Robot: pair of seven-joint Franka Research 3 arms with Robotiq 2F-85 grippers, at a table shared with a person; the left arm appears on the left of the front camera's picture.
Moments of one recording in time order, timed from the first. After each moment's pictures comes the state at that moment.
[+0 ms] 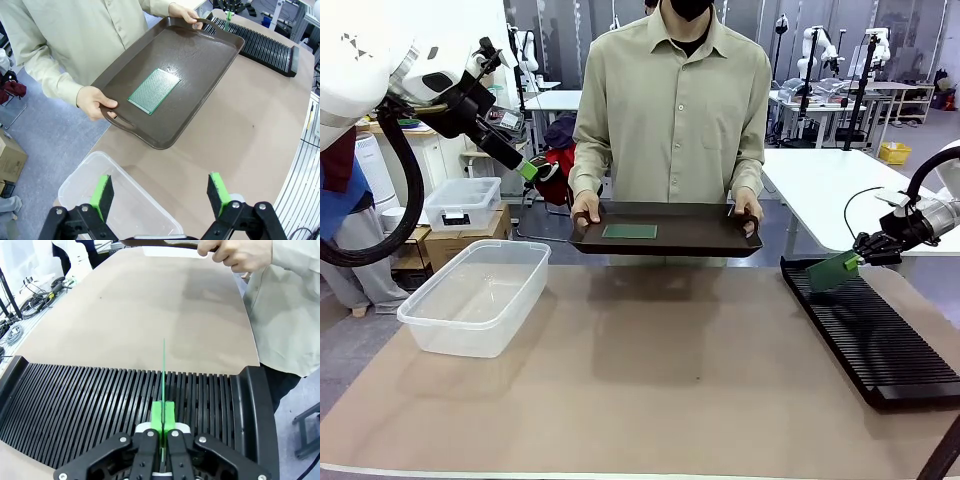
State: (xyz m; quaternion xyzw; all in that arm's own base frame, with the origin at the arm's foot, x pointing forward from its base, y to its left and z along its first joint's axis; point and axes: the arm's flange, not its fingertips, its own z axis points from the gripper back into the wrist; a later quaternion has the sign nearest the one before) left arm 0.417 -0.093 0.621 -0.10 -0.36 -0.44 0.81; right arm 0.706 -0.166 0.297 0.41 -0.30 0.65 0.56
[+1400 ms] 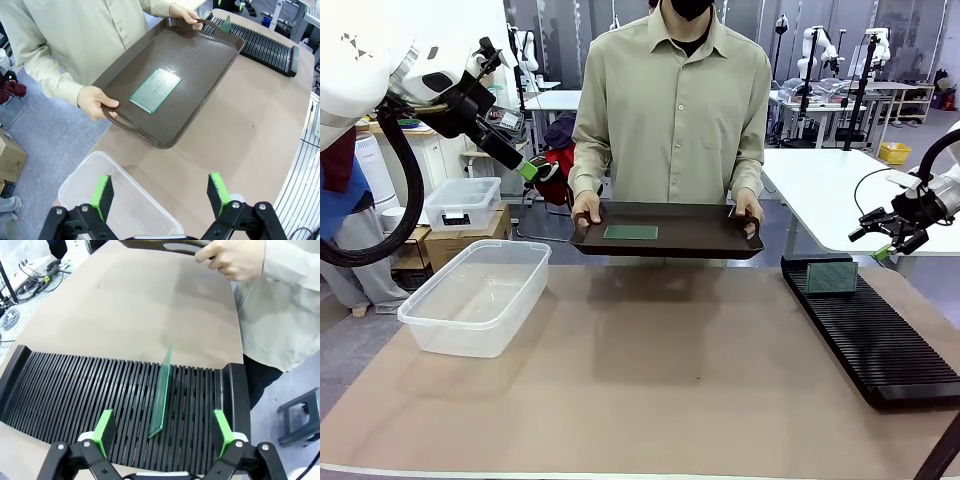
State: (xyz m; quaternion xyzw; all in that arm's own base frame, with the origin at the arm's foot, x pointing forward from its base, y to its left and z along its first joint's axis) left arm 0.417 -0.093 0.621 -0.10 -0.36 -0.44 0.81; right arm 0.709 -0.183 0.353 0.36 -0.29 0.68 0.57
